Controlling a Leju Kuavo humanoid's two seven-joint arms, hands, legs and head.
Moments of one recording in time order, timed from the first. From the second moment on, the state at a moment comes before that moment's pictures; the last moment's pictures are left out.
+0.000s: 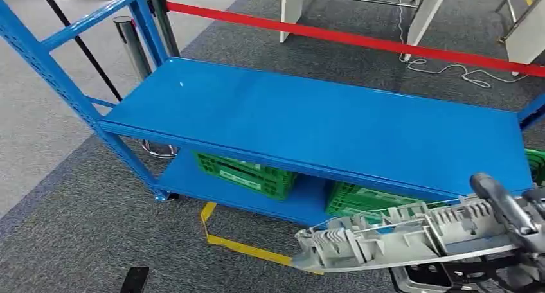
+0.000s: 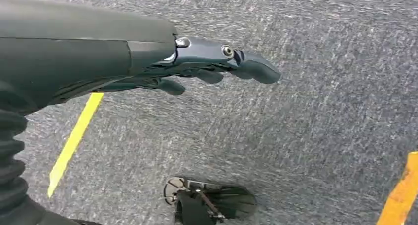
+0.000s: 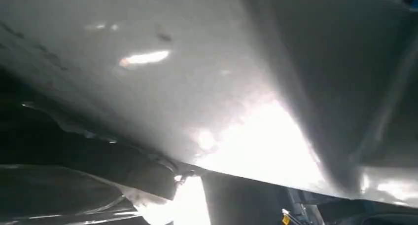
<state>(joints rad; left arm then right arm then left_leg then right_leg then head) -0.08 -0.19 0.97 -0.24 -0.92 0.19 -0.42 -0.08 -0.40 0.19 -2.19 1.57 -0.67 -0.17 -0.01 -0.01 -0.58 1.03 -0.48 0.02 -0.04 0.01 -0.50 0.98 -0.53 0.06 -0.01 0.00</state>
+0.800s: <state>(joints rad) -0.08 -0.20 0.97 -0.23 -0.91 0.18 -0.39 -0.09 -0.43 0.24 -2.16 1.57 -0.67 -0.10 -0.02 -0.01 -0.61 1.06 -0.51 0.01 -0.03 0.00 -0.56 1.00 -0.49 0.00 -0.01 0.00</state>
